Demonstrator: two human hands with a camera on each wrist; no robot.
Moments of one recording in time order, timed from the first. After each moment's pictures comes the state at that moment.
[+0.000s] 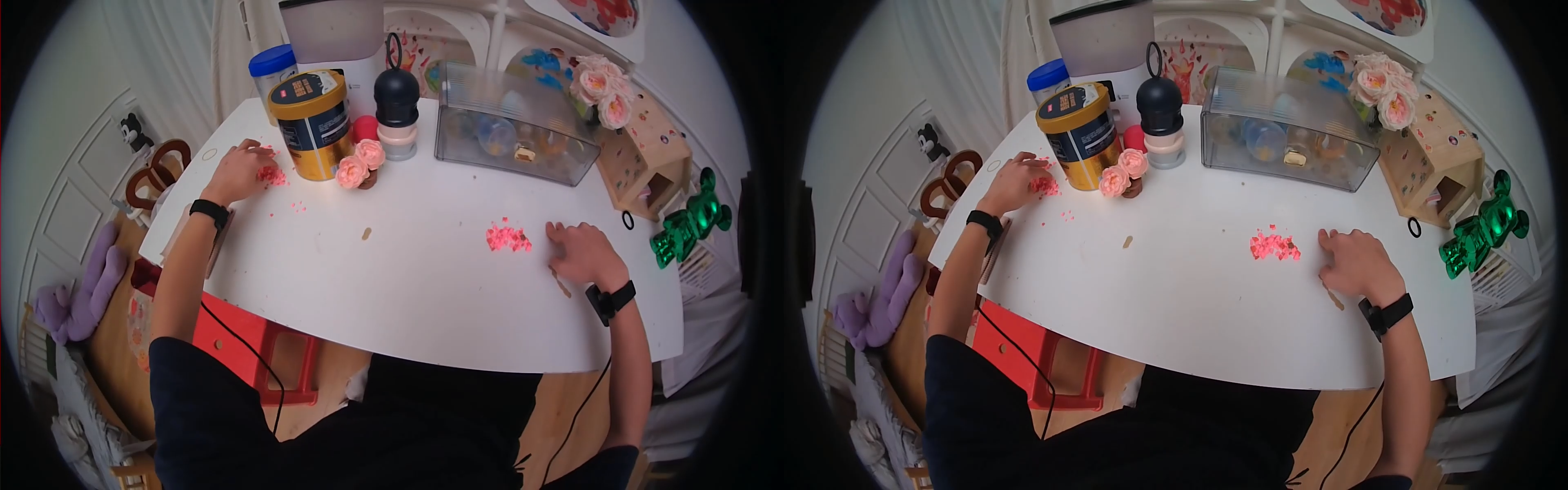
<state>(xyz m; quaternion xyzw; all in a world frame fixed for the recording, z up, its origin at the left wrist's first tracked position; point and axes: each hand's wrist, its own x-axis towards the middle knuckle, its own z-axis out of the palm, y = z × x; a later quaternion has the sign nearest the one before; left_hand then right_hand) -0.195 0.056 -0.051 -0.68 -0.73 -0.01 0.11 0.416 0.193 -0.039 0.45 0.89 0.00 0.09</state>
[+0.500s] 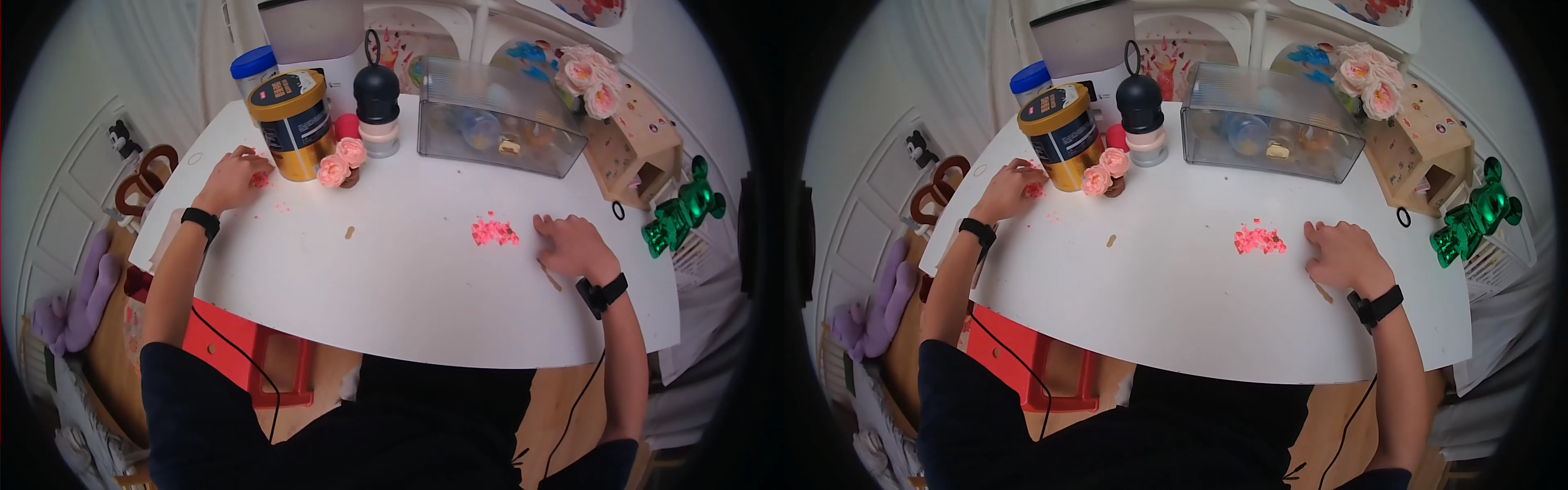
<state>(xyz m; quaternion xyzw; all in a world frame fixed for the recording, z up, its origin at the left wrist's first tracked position) -0.175 0.063 -0.058 -0.69 -0.72 -0.03 0.09 0.425 0.196 -0.047 0.44 0.90 0.00 0.05</state>
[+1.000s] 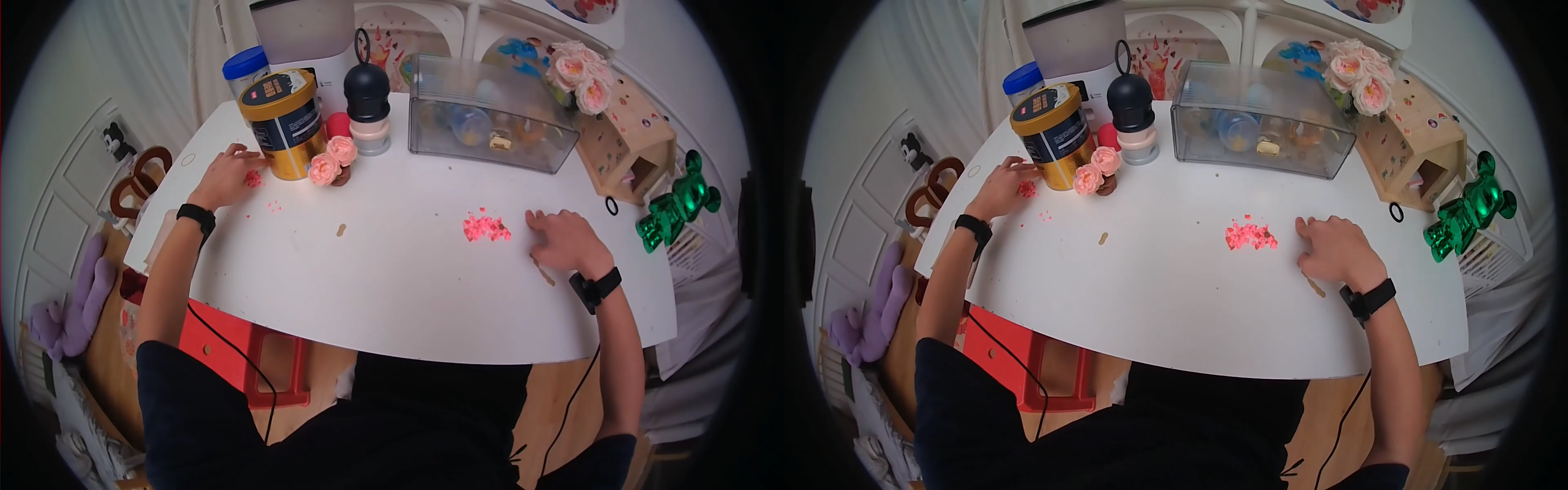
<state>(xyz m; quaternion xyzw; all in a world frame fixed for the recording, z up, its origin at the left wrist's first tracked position) -0.181 0.069 -0.062 -0.69 -0.72 -0.03 0.10 0.426 0.196 -0.049 0.43 0.90 0.02 0.05</state>
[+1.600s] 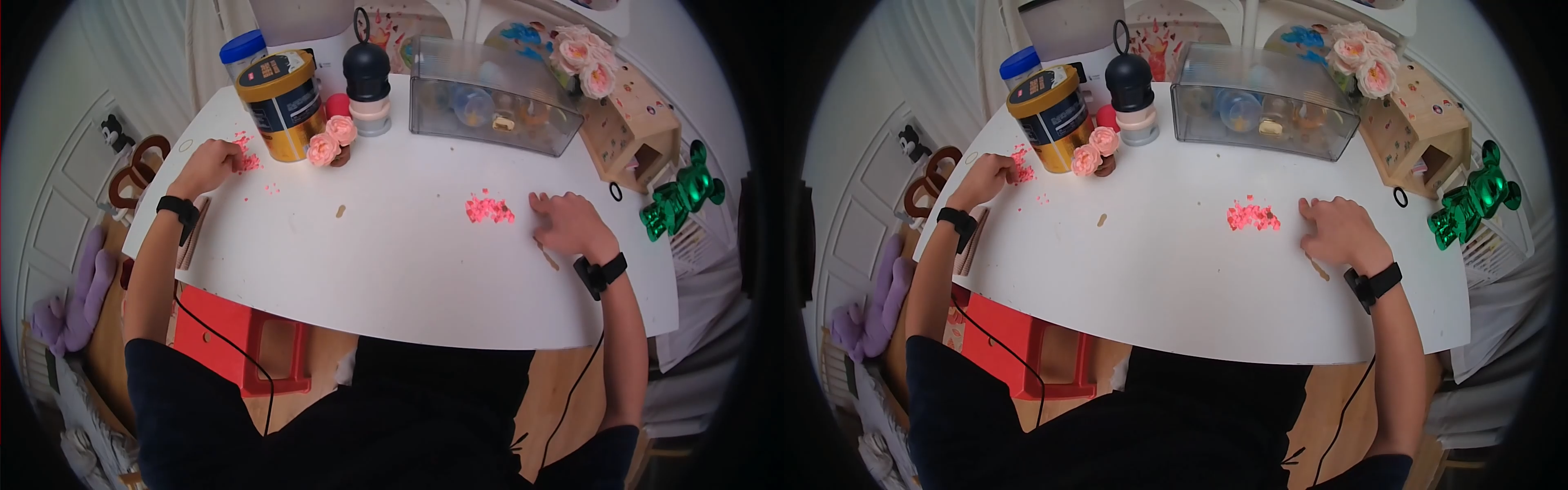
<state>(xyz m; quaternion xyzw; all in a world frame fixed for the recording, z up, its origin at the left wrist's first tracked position) -0.200 0.054 -0.044 -0.66 -0.75 -0.08 -0.01 0.423 0.196 -0.047 0.45 0.89 0.01 0.06</state>
